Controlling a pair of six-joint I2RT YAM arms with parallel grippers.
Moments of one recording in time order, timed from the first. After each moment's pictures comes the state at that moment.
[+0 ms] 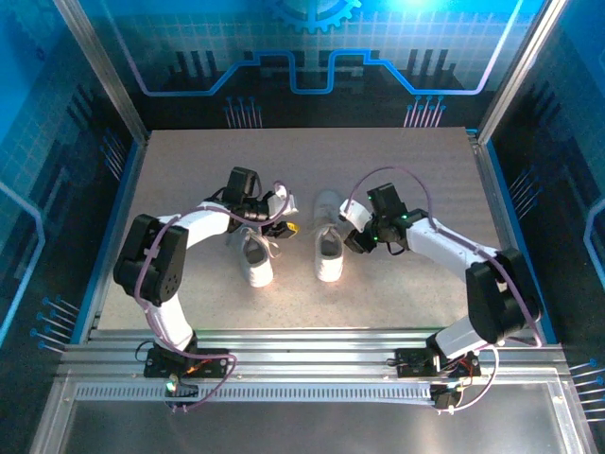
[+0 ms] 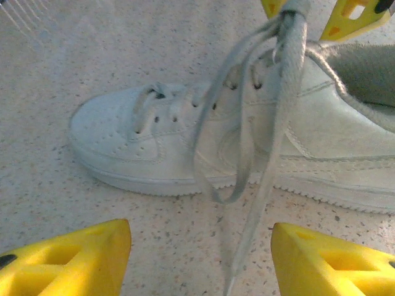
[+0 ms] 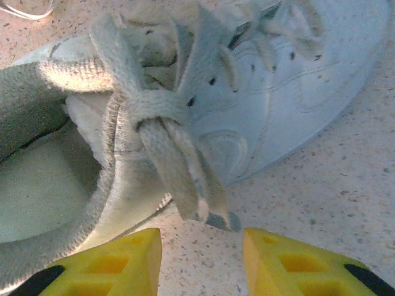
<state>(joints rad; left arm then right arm) -0.29 1.79 1.05 -0.08 0.78 0.85 0.42 1.52 0.93 -0.42 -0.25 -0.45</state>
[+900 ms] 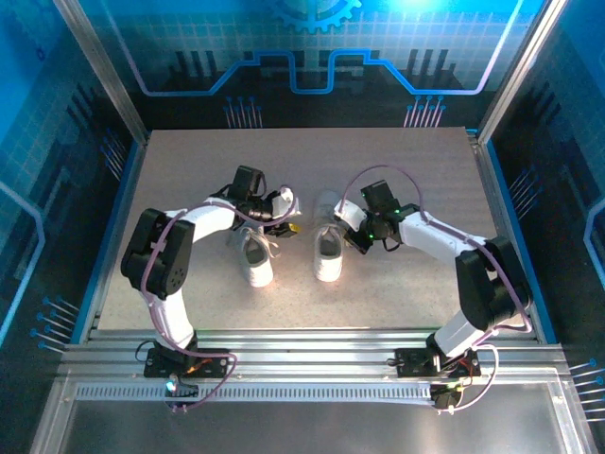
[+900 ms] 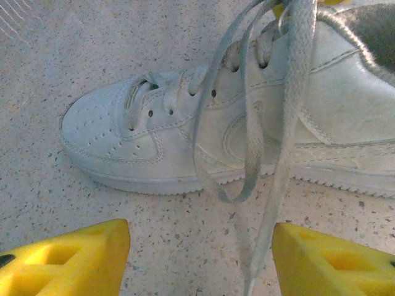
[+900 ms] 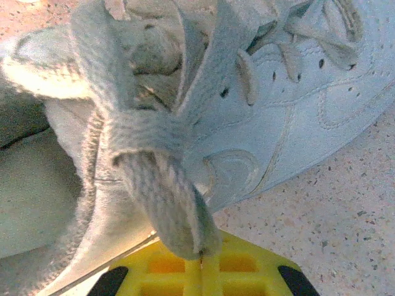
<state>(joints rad) -0.30 1.85 1.11 -0.13 0.75 0.96 0.42 1.59 0.98 -0.45 -0.26 -0.50</state>
